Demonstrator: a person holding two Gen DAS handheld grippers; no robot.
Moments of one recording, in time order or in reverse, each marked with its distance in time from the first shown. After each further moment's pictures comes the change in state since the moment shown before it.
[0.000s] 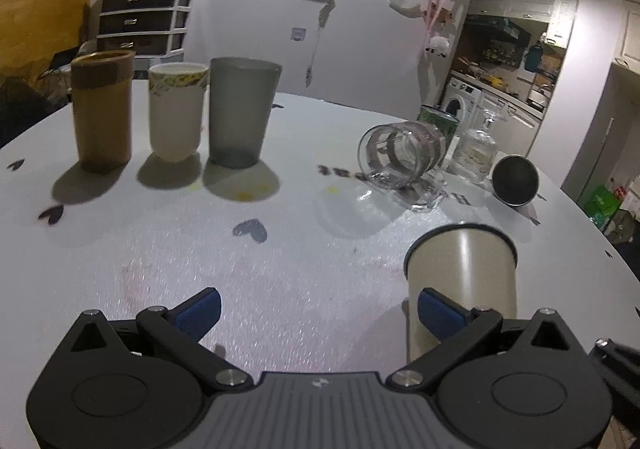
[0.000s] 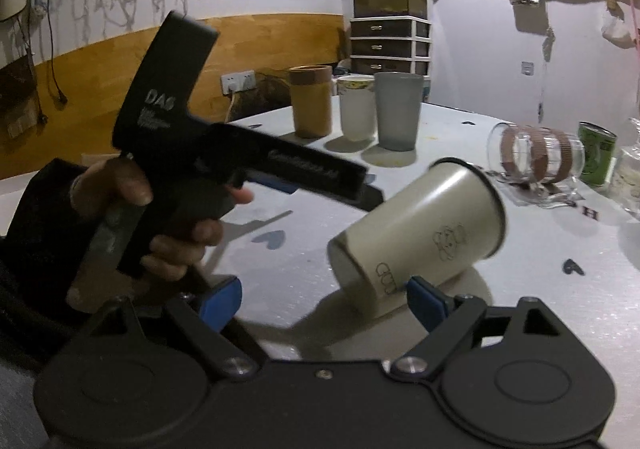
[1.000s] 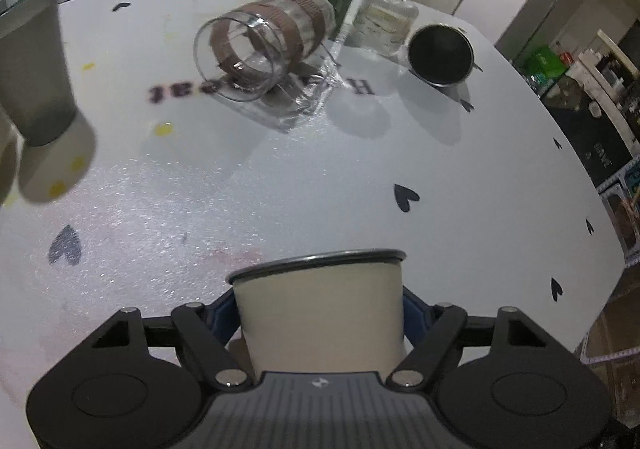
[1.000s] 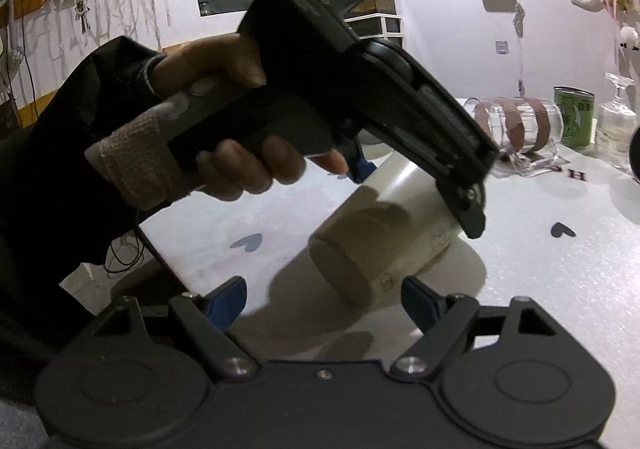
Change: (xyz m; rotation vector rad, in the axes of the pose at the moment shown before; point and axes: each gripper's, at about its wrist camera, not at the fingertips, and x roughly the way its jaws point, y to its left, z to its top) left arm 0.090 -0.076 0.058 0.163 0.502 -0.202; right arm -0.003 -0.022 -0.013 0.131 -0.031 -0.018
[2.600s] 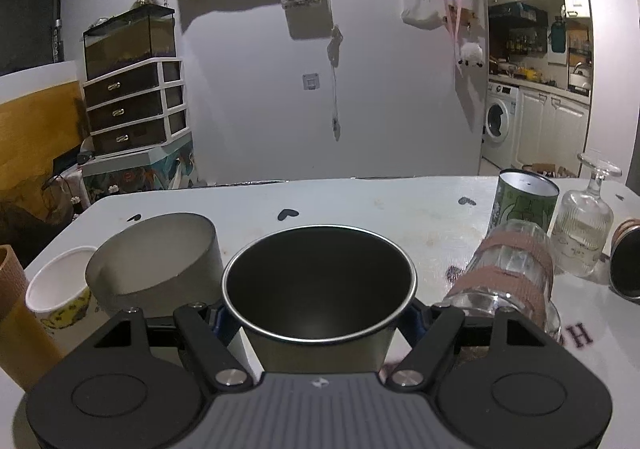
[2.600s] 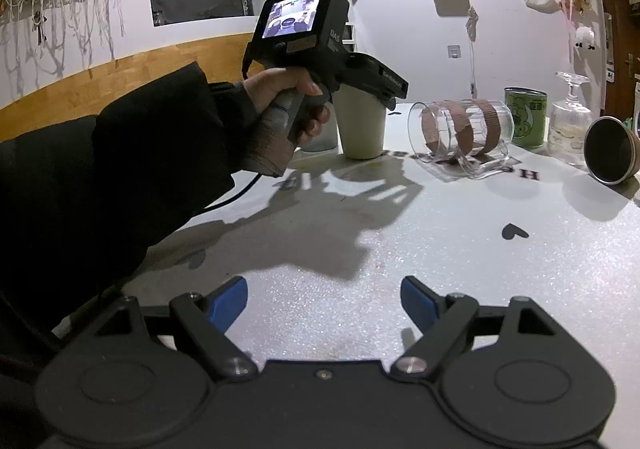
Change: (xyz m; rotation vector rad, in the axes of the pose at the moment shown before) left arm 0.007 0.071 0.097 -0.023 -0.587 0.471; right arm 0.007 -0.009 0.003 0.038 -0.027 -0.141
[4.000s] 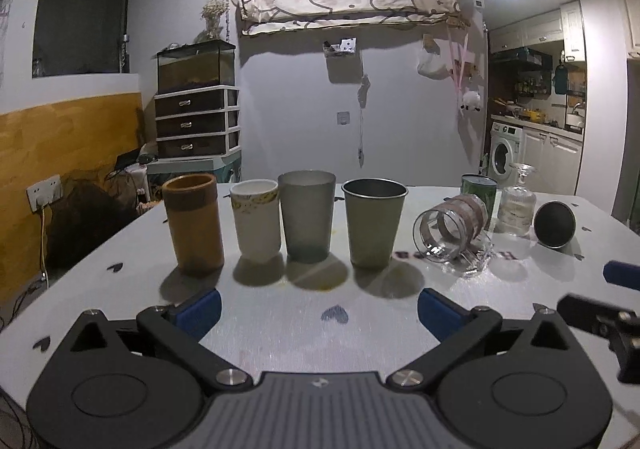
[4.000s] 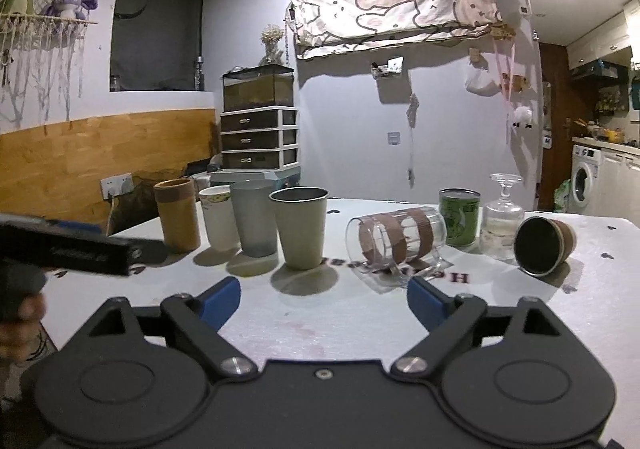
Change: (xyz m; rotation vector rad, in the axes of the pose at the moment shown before) left arm -0.235 0.050 -0.111 -0.074 -0.112 0.036; right arm -0.029 0.006 0.042 -0.010 -0.255 -0.224
